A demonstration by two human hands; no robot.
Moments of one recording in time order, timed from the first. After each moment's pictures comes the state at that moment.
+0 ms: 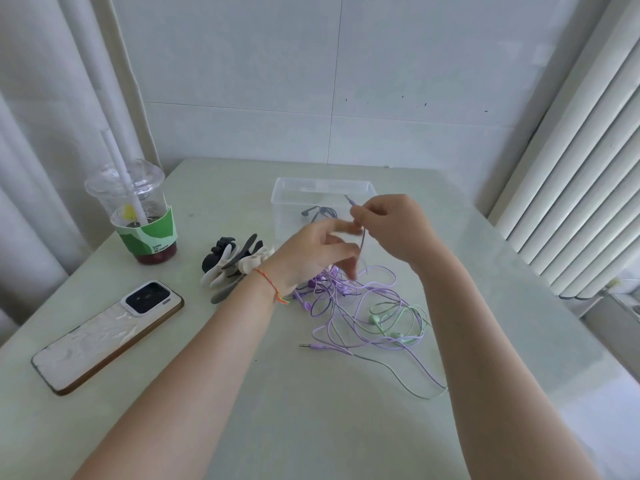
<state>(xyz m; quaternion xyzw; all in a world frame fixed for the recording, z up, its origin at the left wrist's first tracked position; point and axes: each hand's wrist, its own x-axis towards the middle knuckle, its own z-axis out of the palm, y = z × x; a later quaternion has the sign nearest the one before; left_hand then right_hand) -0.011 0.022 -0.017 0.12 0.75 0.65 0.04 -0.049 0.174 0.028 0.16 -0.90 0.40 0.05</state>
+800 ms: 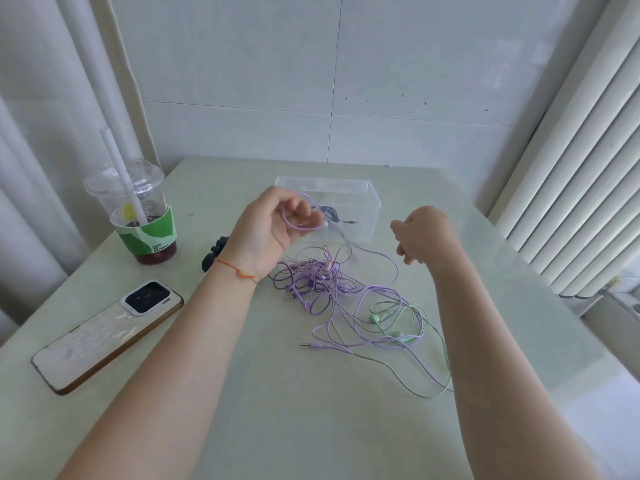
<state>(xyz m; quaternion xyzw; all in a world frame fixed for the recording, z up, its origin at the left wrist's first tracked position) -0.019 -0.016 -0.003 0.03 0.49 0.87 -0.05 -0.070 0.207 0.012 -0.02 -0.95 0.30 0.00</state>
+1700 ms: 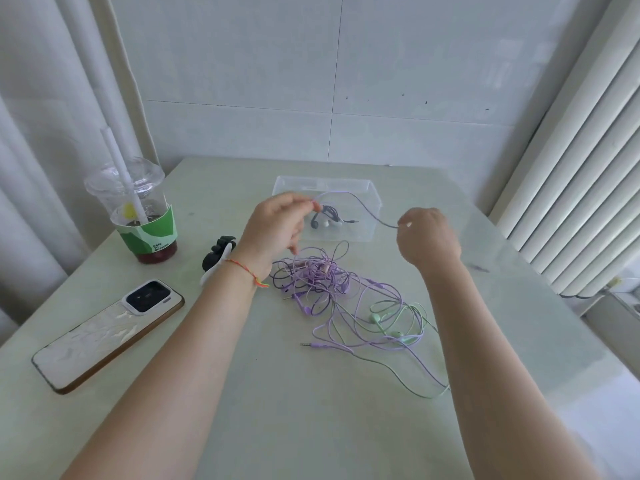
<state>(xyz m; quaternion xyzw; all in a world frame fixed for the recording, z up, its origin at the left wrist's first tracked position) -0.020 -0.010 -0.007 0.01 0.71 0.69 -0.13 -0.070 0.203 0.000 -0.02 -0.97 0.22 0.09</state>
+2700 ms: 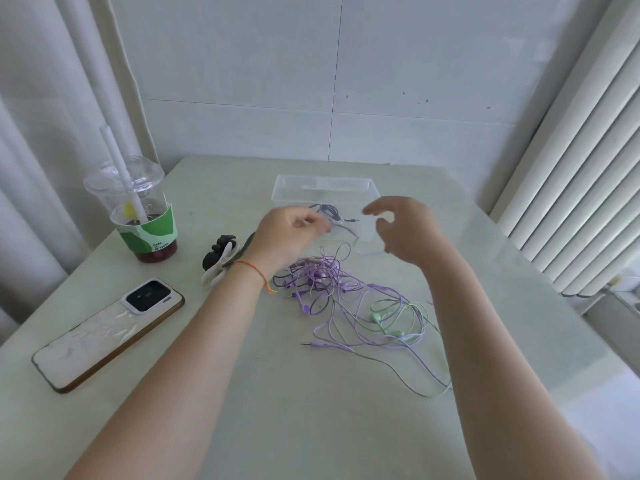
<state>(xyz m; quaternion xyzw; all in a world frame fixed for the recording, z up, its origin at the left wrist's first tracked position) -0.021 -0.006 -0.017 0.02 0.84 0.52 -0.15 -0.060 0.188 0.015 0.15 -0.94 0.30 0.09</state>
